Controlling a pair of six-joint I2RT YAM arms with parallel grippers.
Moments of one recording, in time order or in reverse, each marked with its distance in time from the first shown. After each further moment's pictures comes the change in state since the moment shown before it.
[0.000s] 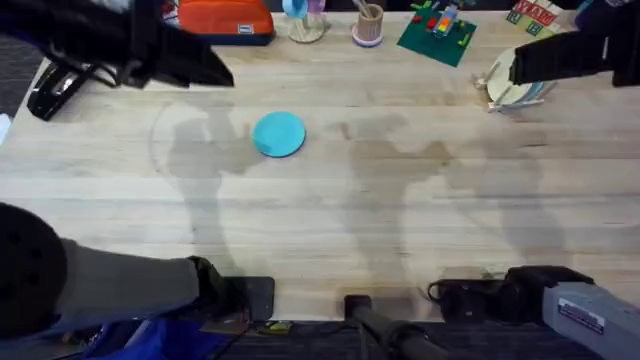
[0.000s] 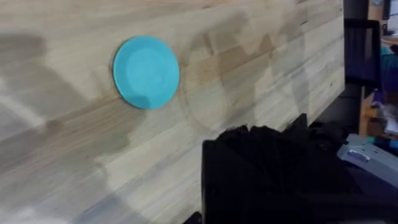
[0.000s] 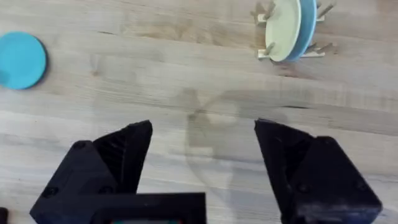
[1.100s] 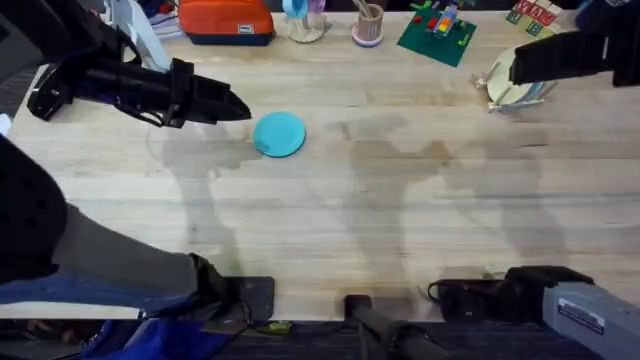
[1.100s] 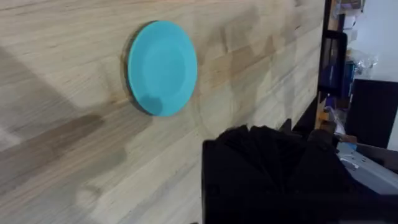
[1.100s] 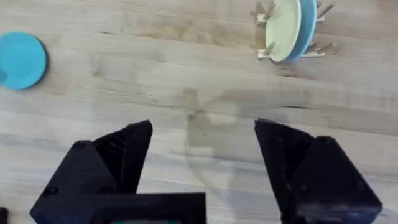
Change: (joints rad) left arm 0.035 0.130 -0.277 0.223 0.103 0.011; right arm 0.000 0.000 0.000 0.000 0.000 0.000
